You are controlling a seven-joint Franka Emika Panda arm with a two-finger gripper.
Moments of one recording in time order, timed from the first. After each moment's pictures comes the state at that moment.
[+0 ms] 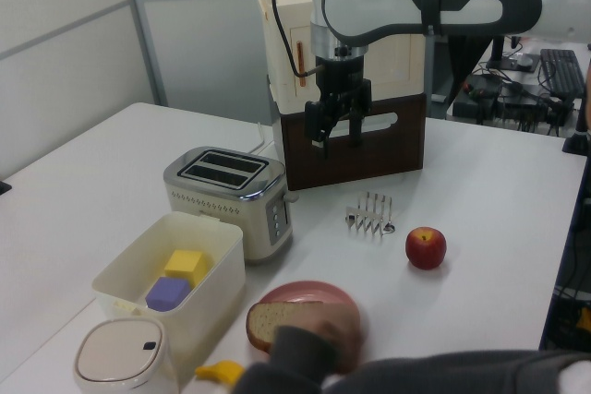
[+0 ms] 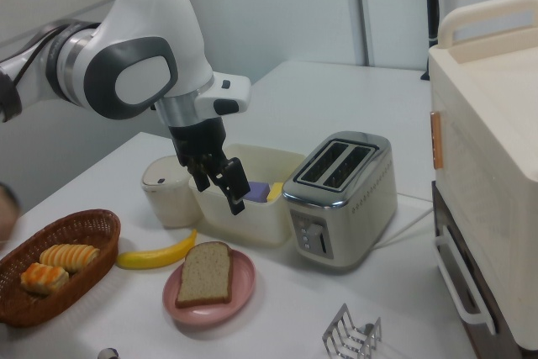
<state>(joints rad) -0.10 0.08 0.03 -1.55 0.03 1.66 0.08</state>
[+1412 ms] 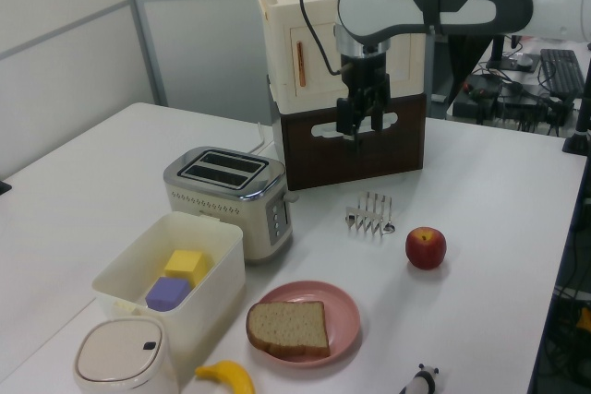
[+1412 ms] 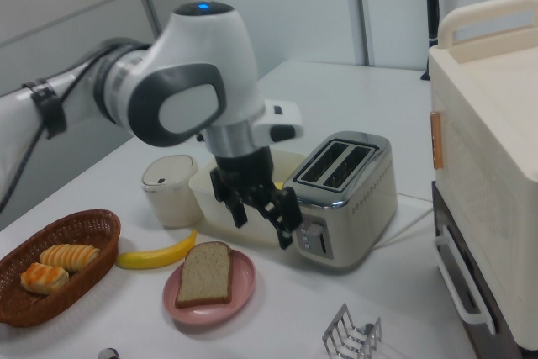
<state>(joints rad) -0.19 0.12 -0.01 -1.55 0.00 1.66 -0.17</state>
